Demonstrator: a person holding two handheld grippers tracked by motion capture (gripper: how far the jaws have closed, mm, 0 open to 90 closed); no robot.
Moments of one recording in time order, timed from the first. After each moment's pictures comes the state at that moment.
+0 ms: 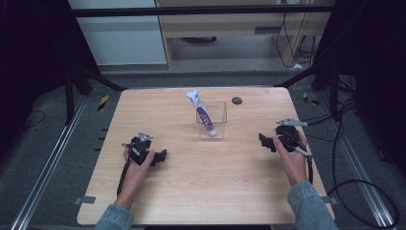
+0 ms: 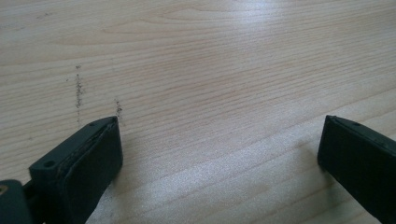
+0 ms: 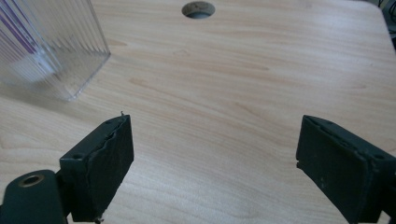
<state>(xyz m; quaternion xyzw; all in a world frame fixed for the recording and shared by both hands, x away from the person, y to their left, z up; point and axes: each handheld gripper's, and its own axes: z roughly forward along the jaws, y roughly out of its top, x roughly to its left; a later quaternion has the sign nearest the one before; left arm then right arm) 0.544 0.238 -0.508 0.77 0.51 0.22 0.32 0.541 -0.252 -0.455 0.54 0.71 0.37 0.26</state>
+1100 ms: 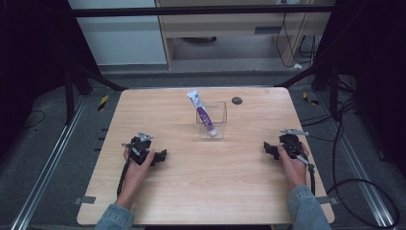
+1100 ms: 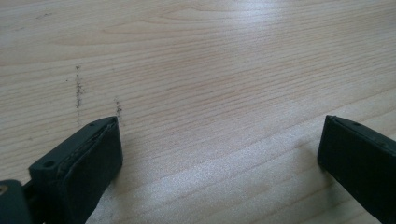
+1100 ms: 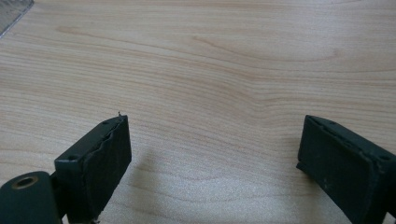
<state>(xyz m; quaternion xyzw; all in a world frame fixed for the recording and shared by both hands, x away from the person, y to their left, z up) 0.544 0.238 -0.508 0.77 0.51 0.22 0.31 0.546 -0.276 -0.510 0.59 0.69 0.34 0.24</state>
